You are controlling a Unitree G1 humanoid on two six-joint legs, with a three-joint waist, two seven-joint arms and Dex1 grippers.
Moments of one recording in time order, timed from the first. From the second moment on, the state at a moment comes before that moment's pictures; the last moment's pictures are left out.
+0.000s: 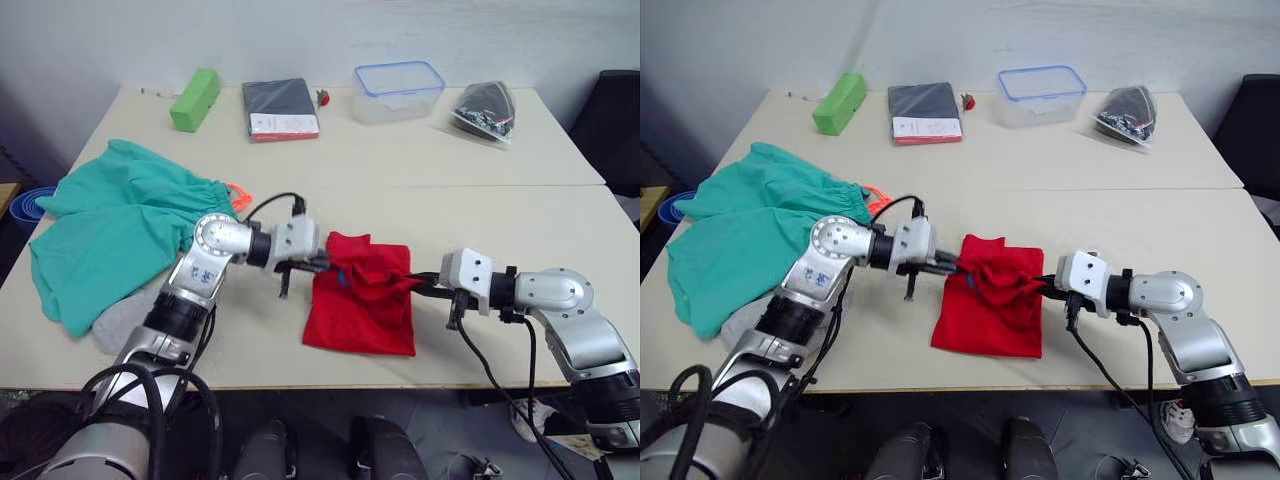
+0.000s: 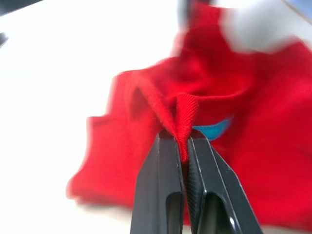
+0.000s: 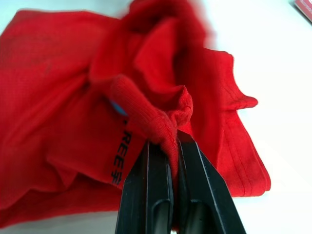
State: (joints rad) left arm -0.85 0.40 -0.22 0.42 -0.09 0.09 -1.10; right arm -0.35 -0.75 0.06 -0.05 0.26 0.14 1.07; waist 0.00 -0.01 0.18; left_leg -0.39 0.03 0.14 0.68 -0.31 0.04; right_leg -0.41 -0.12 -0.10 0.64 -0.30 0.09
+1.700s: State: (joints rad) left arm -0.58 0.45 -0.43 0.06 -0.01 0.27 -1.05; right arm -0.40 -0.56 0.21 -0.15 0.16 0.57 0.64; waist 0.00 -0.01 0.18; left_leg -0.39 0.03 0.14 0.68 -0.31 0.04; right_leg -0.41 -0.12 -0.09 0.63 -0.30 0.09
